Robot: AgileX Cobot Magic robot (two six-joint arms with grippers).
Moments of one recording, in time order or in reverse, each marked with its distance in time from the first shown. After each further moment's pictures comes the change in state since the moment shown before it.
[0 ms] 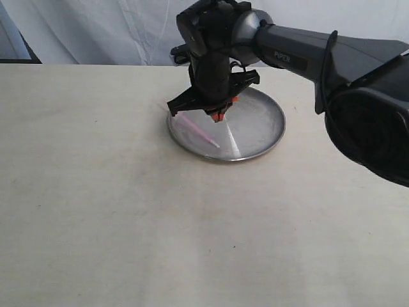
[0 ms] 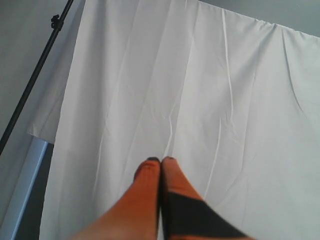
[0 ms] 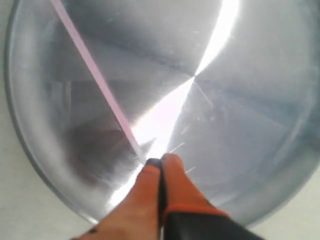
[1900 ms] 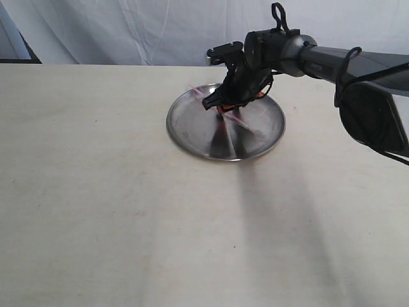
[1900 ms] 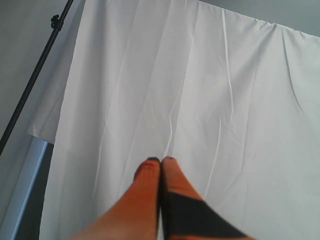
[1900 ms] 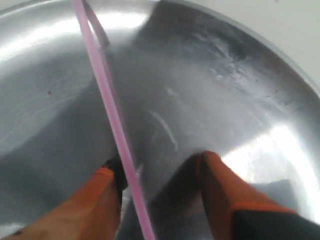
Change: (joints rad) left arm 0.000 0.000 0.000 0.000 0.000 0.000; right arm -0.251 0.161 0.000 0.336 -0.467 -0.523
